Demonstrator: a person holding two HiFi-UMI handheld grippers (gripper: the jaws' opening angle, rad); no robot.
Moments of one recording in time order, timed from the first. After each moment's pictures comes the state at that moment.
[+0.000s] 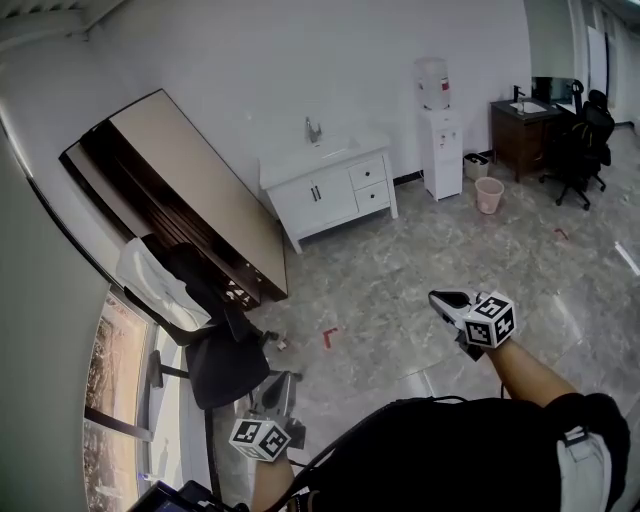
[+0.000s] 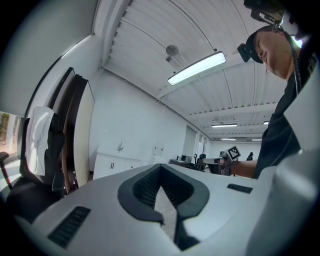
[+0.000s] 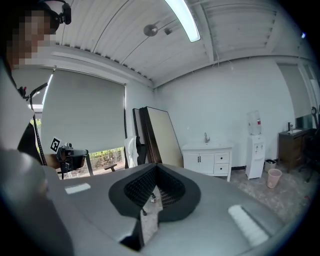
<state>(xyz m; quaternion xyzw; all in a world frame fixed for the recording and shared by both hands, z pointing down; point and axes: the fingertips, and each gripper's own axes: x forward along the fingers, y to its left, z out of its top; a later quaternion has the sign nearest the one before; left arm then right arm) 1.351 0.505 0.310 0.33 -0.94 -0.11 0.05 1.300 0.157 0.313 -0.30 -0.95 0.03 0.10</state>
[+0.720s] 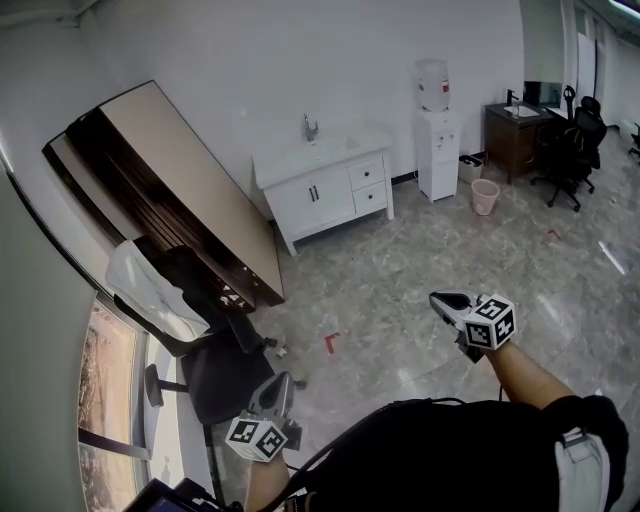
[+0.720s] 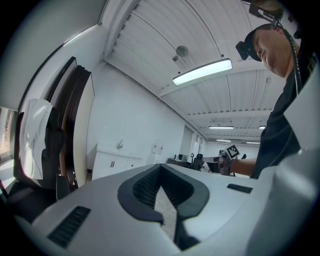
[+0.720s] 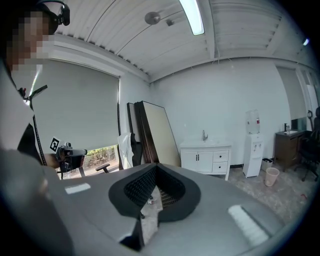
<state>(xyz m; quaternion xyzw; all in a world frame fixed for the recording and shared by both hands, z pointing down) 1.257 0.614 0.321 0.36 -0.92 -0.11 0.06 1.228 0.260 0.317 -0.26 -0.96 0.03 0.12</state>
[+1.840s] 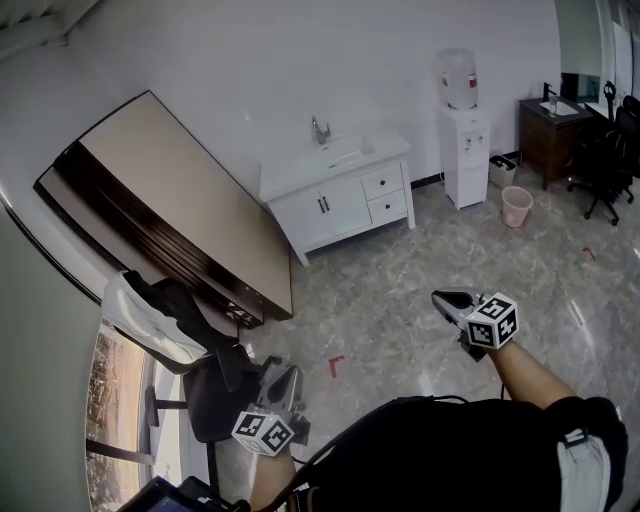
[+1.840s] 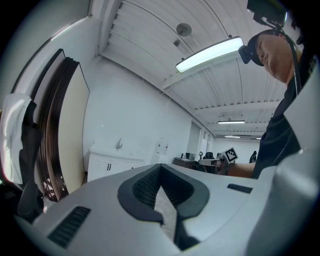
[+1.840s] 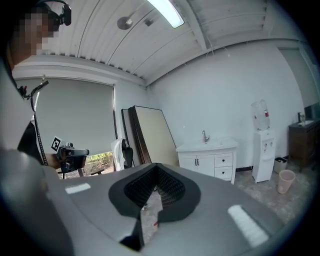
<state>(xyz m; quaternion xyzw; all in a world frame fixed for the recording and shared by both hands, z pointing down) 1.053 0.392 0.302 0.33 -0.94 -0.10 0.07 0.992 0.062 0.325 -0.32 -0.94 0.06 0.11</state>
